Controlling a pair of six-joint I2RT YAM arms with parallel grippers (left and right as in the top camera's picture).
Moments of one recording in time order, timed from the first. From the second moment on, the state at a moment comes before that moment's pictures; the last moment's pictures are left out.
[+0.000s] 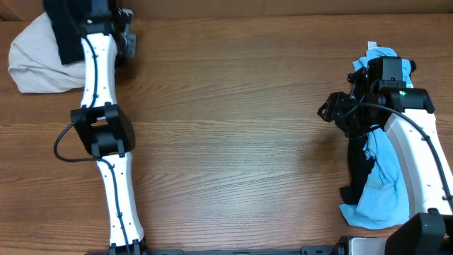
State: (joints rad) left arm 0.13 2.77 2.74 -1.12 -0.05 0.22; right arm -0.06 1.52 1.26 -0.99 -0.32 0.28
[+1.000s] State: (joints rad) left arm 0.23 2.42 2.80 -1.17 0.01 0.24; right arm -0.06 1.52 1.26 -0.99 -0.30 0.28
